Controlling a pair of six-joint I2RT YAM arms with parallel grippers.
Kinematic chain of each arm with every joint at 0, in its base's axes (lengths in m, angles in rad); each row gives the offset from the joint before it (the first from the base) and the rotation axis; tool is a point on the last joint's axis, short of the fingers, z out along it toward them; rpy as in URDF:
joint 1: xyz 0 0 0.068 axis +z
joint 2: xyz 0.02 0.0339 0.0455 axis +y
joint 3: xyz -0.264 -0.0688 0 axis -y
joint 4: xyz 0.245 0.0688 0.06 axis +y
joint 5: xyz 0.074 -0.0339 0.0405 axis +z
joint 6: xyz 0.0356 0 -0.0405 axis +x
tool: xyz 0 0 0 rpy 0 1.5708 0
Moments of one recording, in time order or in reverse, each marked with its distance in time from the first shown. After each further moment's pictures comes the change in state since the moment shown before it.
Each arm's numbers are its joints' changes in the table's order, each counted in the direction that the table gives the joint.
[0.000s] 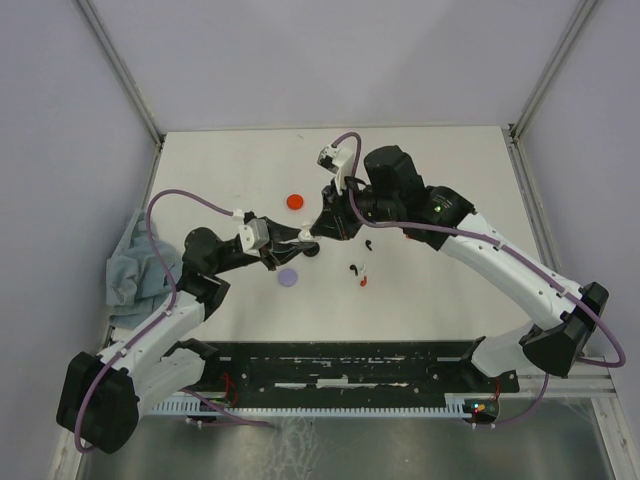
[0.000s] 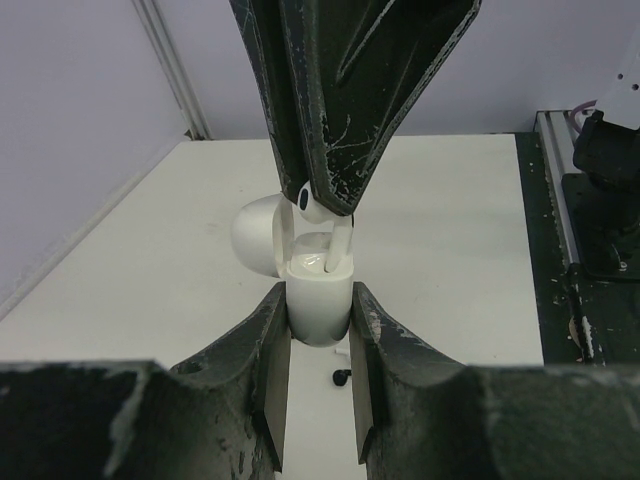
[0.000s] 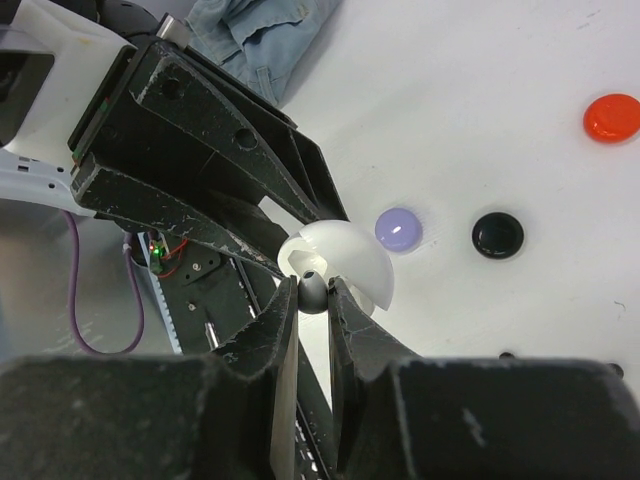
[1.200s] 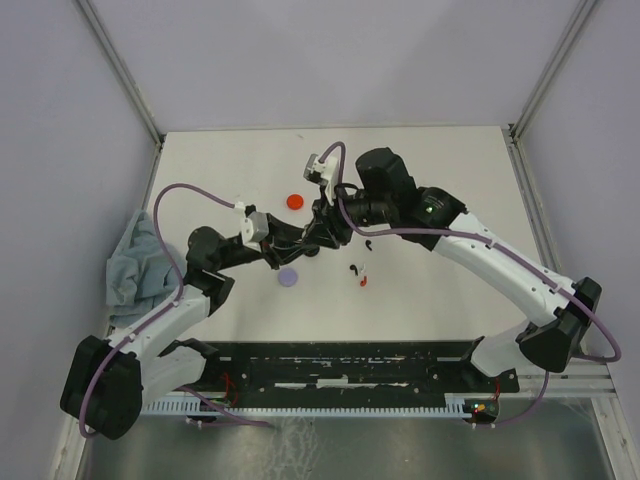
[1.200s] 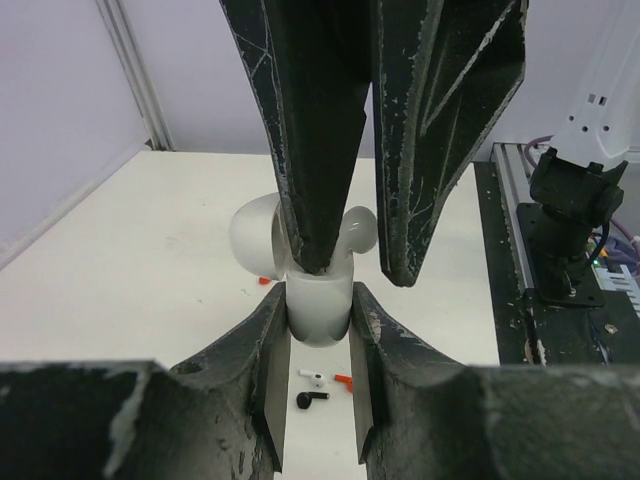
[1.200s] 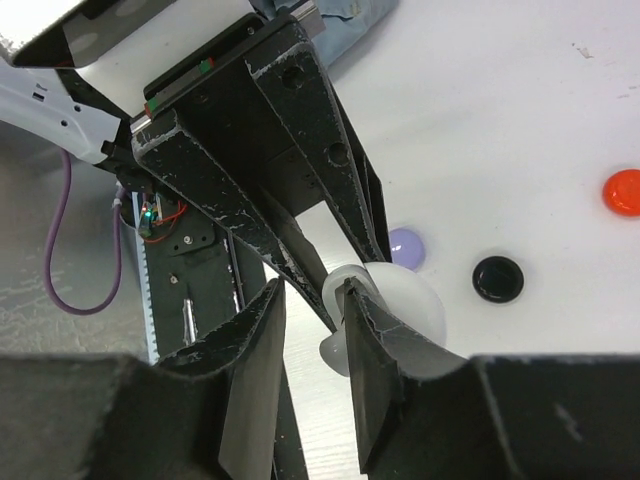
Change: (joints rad) left arm -0.012 0.084 0.000 -0.159 -0.042 -0.167; right arm 0.026 0.024 -0.002 -0.025 0.116 -0.192
